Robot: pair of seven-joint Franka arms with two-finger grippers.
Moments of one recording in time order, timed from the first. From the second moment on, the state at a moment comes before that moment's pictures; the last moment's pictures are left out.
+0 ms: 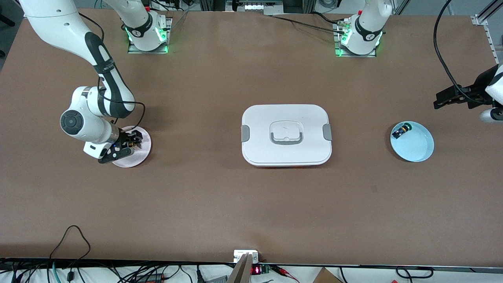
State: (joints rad) left arm 0.02 0.08 0.03 -1.54 -0.01 1.53 0.03; right arm 0.12 0.46 -0.08 -2.03 0.05 2.35 -0.37
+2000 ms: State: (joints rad) left arm 0.02 0.22 0.04 -1.91 -1.22 1.60 0.04; right arm 0.47 0.36 0.08 -1.61 1.28 2.08 -1.51
